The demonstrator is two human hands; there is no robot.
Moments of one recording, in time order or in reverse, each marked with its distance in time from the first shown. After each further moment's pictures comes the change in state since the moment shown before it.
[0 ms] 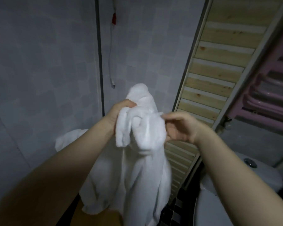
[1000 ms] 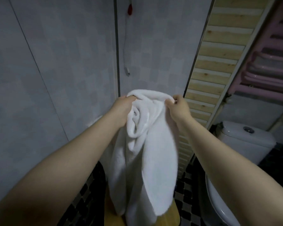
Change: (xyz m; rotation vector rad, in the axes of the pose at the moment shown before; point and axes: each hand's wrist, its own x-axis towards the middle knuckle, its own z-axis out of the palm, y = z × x) left_hand -0.073 0.015 -0.118 0.233 0.109 -0.059; right_hand 0.045 0.045 0.148 -0.467 1.094 -0.116
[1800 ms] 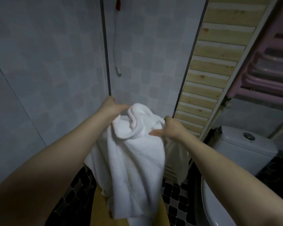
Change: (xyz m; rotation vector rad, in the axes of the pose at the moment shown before) left_hand 0.059 -0.009 0.029 0.370 0.109 0.120; right_hand 0.056 0.073 -0.018 -0.636 -0.316 -0.086
